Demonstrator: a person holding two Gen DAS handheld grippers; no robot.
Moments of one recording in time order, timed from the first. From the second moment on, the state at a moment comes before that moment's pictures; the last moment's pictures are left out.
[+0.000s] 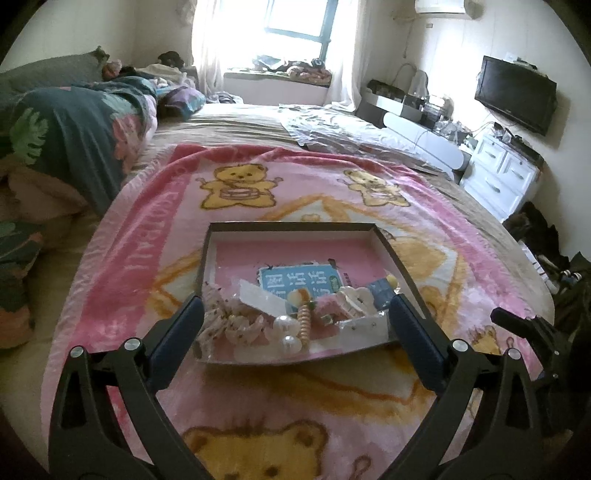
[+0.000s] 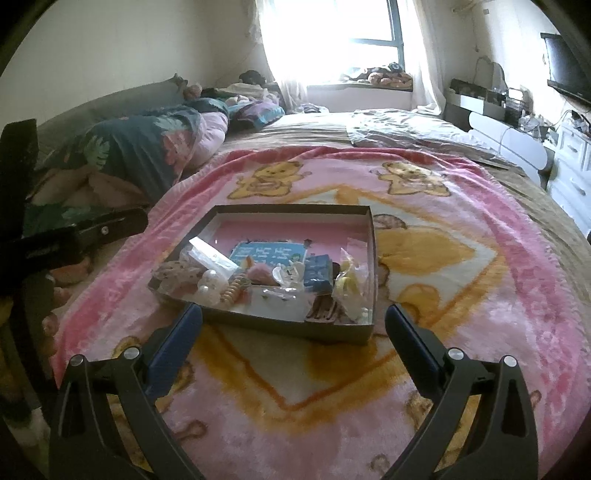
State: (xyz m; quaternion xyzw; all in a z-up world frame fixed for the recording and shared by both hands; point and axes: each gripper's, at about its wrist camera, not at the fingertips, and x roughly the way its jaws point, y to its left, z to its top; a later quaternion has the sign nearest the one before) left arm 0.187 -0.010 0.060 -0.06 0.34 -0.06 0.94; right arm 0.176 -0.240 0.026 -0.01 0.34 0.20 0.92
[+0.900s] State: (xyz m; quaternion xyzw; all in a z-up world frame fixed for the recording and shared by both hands) left arm 0.088 0.000 0.021 -0.06 0.34 -0.03 0.94; right arm 0.118 -0.249 0.027 0.01 0.30 0.20 0.93
